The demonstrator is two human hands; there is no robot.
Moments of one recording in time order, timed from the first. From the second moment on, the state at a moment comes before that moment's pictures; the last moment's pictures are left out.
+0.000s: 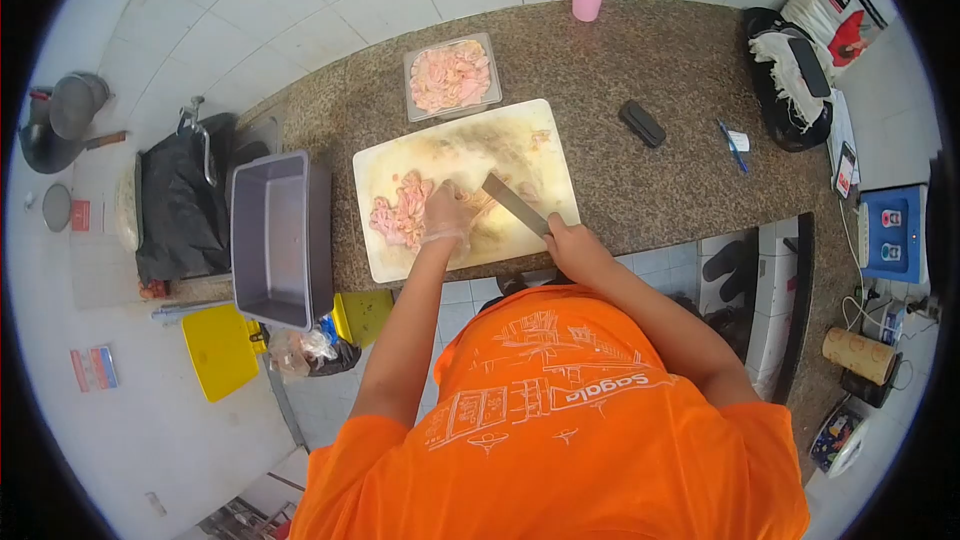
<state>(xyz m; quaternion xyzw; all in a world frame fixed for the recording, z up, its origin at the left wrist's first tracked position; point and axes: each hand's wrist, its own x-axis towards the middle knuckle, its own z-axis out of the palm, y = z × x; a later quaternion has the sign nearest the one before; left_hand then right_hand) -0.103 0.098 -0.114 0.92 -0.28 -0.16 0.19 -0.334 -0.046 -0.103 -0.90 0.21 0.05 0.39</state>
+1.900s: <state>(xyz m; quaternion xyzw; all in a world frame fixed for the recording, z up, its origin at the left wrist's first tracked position) -0.159 0.152 -0.177 0.84 -0.44 0.03 0.33 -0.245 -0.011 -0.113 -0.92 0.21 0.04 0.33</state>
